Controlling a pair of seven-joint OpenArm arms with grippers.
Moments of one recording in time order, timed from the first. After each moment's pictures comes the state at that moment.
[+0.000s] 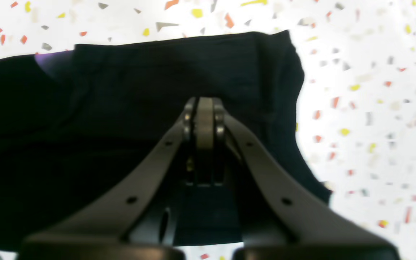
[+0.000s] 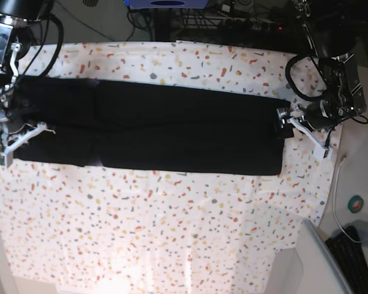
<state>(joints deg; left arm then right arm) -2.8 -15.5 -26.5 61.6 -23.5 -33.9 47.1 -9.1 6.1 22.1 94.4 7.9 10.1 -45.8</state>
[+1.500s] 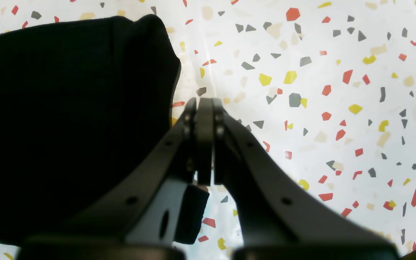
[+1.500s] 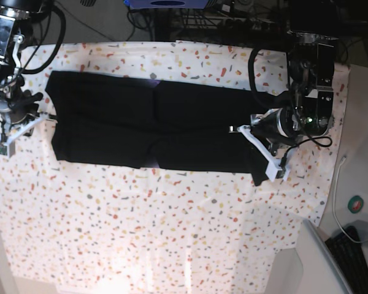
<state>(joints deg) 2.7 -12.3 0.9 96.4 -23.1 -1.3 63.1 -11.7 5.9 22.1 94.6 7.8 10.1 -45.7</state>
